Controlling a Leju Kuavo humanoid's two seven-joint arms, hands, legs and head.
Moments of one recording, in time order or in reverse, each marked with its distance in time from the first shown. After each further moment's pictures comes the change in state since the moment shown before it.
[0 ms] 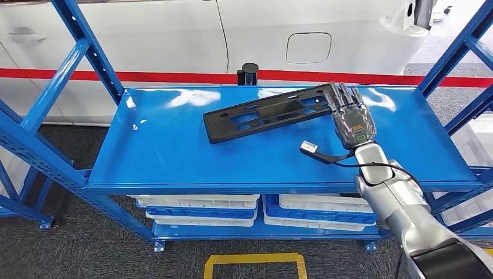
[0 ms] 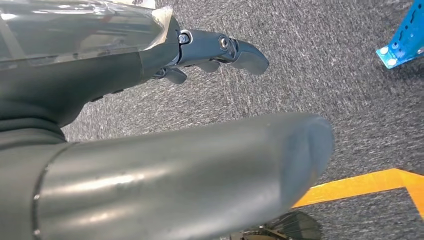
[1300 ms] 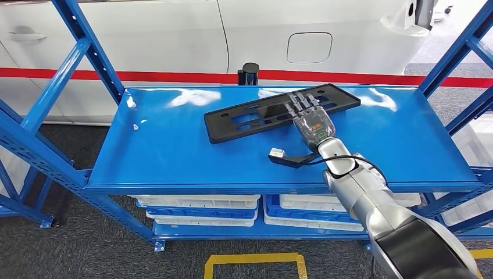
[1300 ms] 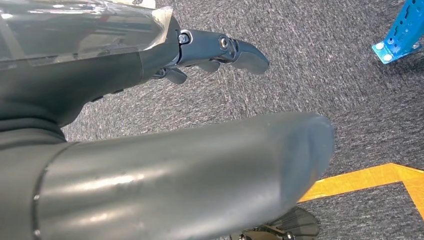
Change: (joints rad) left arm -0.008 -0.003 0.013 0.000 -0.030 -0.022 0.009; right arm -0.112 0.202 0.089 0.251 -0.025 0.119 -0.096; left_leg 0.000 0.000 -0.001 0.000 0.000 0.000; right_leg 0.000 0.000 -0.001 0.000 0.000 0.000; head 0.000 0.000
